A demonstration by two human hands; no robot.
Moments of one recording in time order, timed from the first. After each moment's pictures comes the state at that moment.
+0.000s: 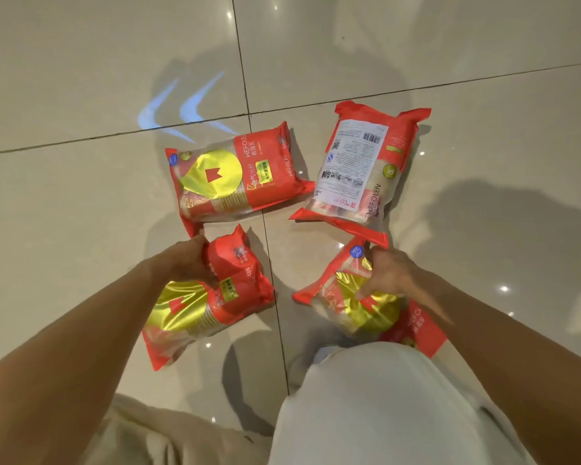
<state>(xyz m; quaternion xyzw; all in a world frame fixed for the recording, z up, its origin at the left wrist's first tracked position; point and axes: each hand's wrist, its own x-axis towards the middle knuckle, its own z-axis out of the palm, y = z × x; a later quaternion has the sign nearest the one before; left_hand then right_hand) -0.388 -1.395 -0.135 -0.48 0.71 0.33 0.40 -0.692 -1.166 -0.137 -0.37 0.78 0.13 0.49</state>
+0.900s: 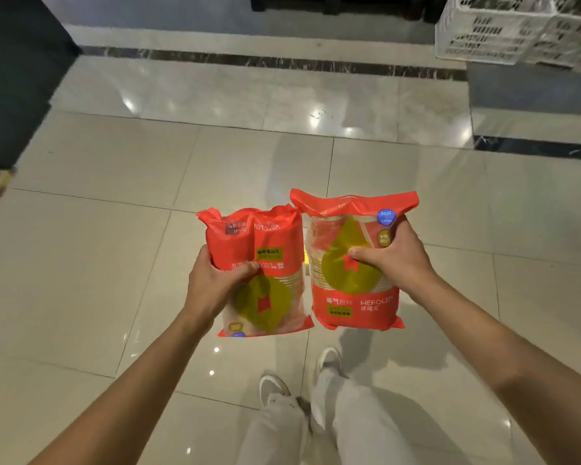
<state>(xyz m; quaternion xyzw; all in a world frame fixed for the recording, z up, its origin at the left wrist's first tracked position) -0.299 -1.275 0.538 -0.66 0.49 0.51 -0.25 -0.611 -1.225 0.566 -0.36 0.78 -0.30 0.42</state>
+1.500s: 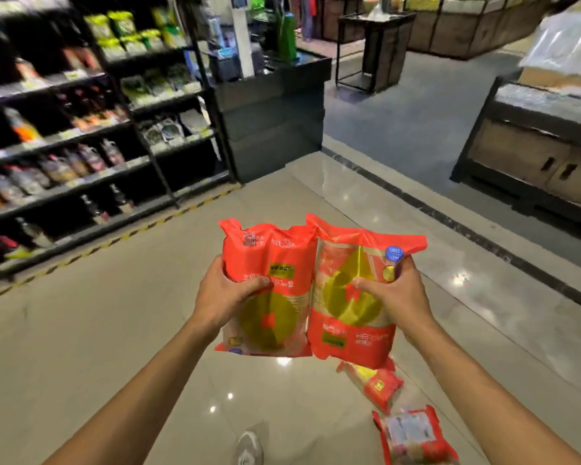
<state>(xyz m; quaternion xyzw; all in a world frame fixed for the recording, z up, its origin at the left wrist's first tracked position) -0.251 -1.107 0.784 -0.75 0.33 0.29 -0.49 -0.523 -1.246 0.787 -0.60 0.54 -0.32 0.50</state>
